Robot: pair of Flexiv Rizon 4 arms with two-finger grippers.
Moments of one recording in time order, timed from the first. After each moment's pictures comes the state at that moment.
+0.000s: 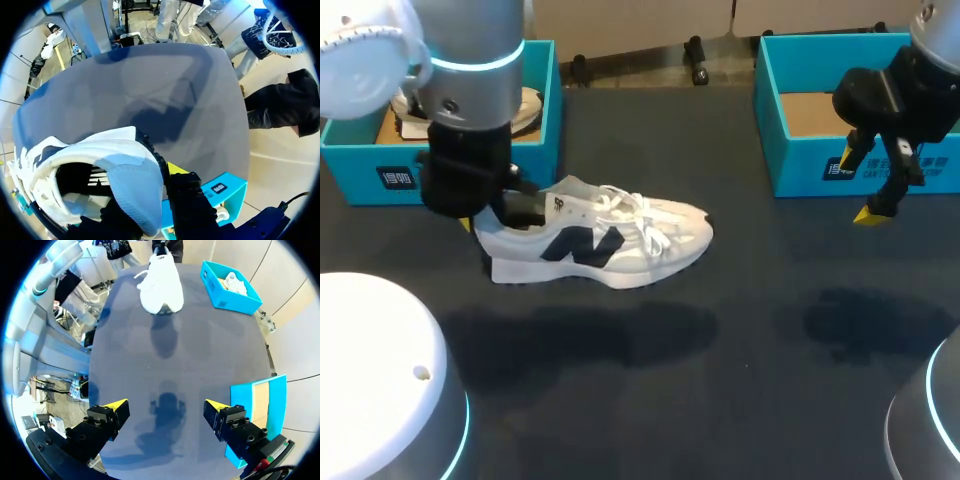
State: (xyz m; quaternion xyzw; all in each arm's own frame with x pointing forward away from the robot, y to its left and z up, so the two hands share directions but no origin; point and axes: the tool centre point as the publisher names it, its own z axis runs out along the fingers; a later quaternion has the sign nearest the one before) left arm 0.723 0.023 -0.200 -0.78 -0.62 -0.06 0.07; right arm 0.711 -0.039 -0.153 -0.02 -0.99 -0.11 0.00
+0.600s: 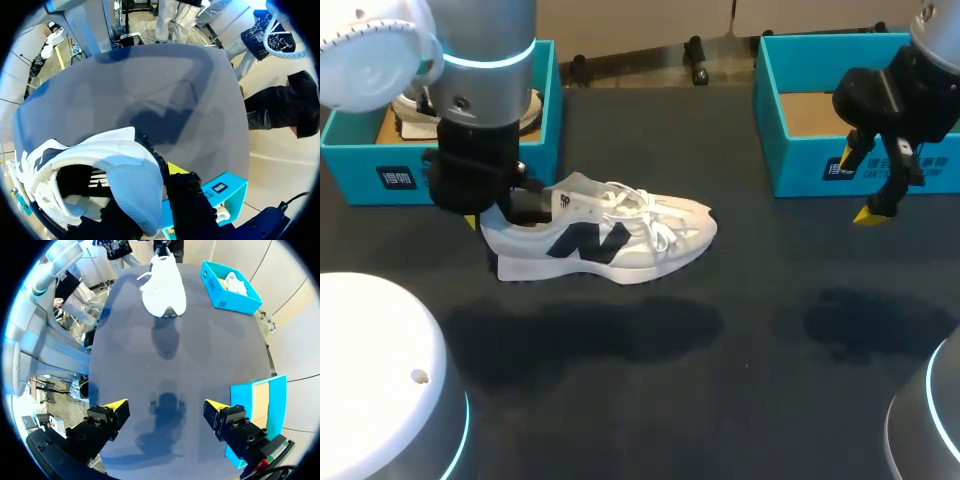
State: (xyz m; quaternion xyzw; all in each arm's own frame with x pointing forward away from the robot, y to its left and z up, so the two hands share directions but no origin) left arm 0.725 0.018 -0.200 -0.78 -0.62 -0.05 0.07; right arm 0.711 -0.039 -0.153 -0.02 -0.99 -0.11 0.00
